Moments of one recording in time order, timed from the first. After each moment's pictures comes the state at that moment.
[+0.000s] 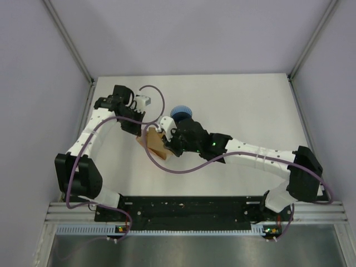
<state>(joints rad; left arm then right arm) -0.17 1.51 1.36 -1.03 0.28 0.25 1.08 1.54 1.20 -0.15 -0.05 -0.07</state>
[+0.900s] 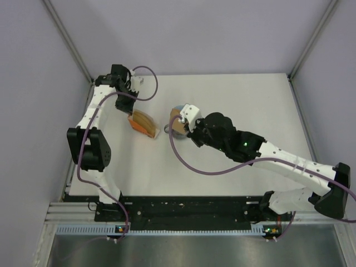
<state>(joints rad) -0.08 1.83 1.76 -1.08 0.10 0.26 1.04 1.25 1.18 -0.32 0.17 -0.18</state>
